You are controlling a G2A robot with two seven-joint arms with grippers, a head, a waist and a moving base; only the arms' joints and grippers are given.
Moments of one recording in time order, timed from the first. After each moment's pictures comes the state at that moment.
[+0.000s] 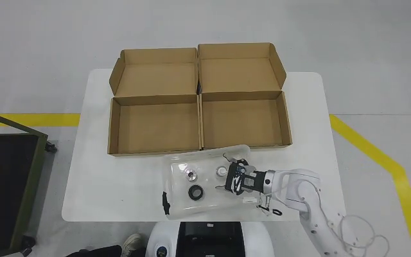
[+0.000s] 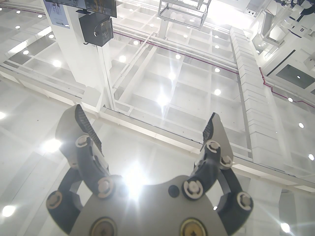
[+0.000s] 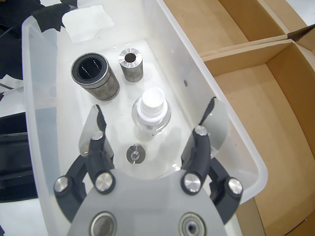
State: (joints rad) left arm -0.17 -0.33 -0.48 -1.21 3.07 0.34 0.06; right arm -1.37 -1.15 1.20 -1.86 -1.43 -0.87 0.34
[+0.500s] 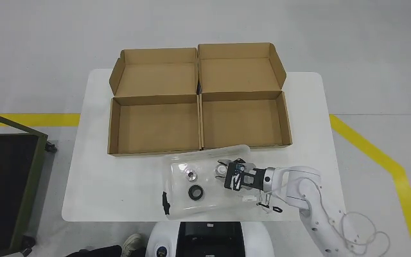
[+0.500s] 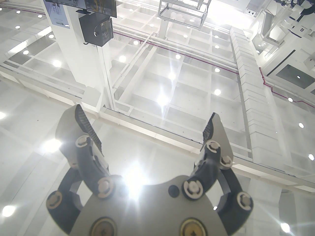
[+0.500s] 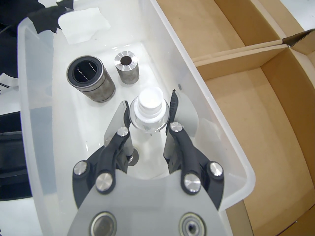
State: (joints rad) left arm -0.17 -0.33 -0.48 -1.21 3.07 0.34 0.06; right arm -1.35 -1.14 1.20 -1.89 -1.39 -0.89 0.37
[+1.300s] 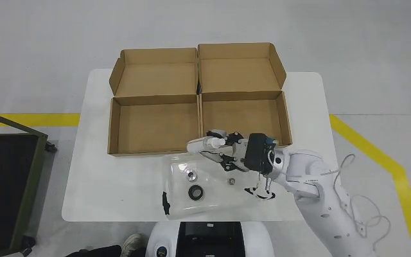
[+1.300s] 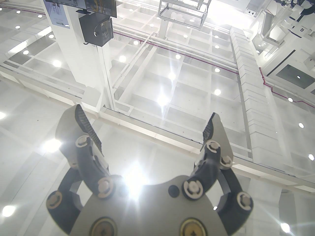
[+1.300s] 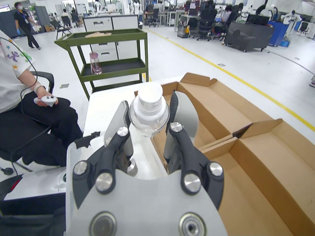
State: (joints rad) left arm -0.17 -0.33 -0.48 -1.21 3.07 0.34 0.06; right arm -1.19 -1.16 1.16 -1.91 -1.01 -0.78 0.09
